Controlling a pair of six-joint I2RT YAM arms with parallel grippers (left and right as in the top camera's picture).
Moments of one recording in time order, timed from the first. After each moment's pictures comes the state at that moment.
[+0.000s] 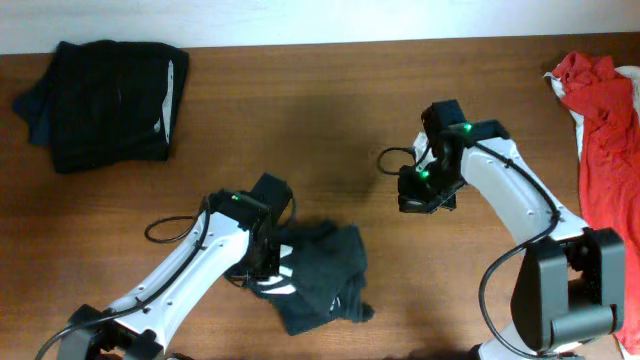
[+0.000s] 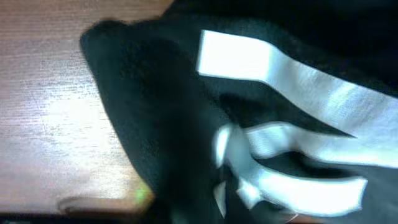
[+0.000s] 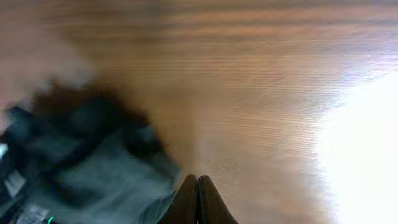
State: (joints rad) left arm -0.50 1.52 1.01 -1.17 -0.03 -0.45; right arm 0.17 1.77 1.31 -1.11 -0.36 0.29
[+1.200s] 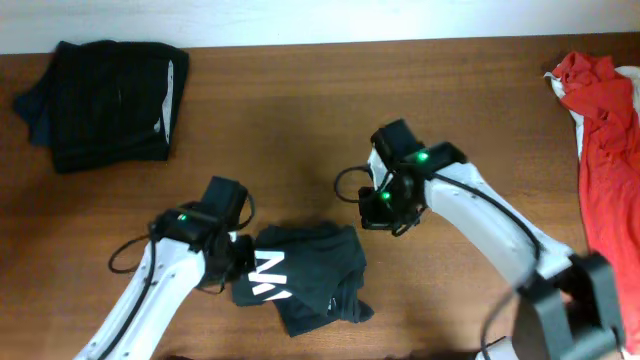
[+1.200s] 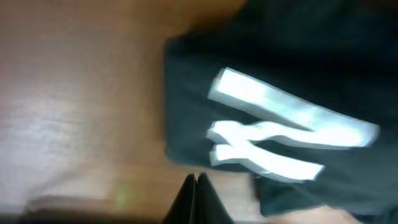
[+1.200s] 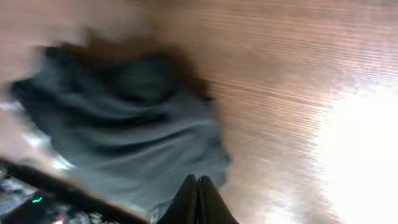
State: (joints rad) left arm -0.31 1.31 0.91 -1.08 0.05 -0.47; right arm 0.42 1.66 1.25 -1.02 -0.39 0.36
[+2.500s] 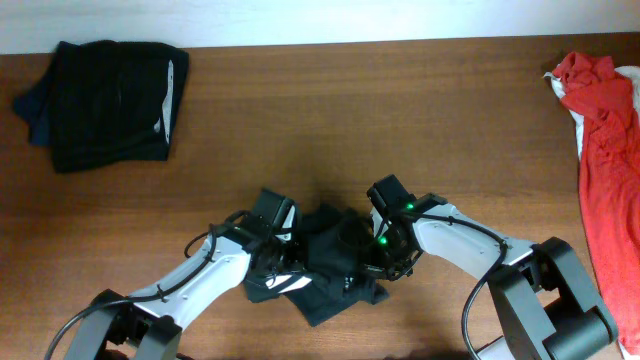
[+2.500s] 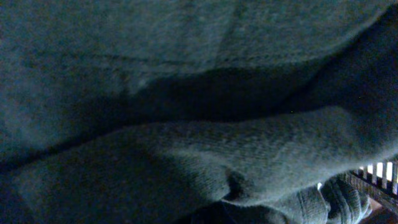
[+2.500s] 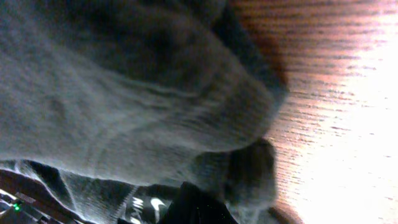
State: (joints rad) left arm -0.50 1.54 0.72 -0.46 0.32 -0.54; right arm 0.47 1.69 0.84 -0.70 -0.47 0.58
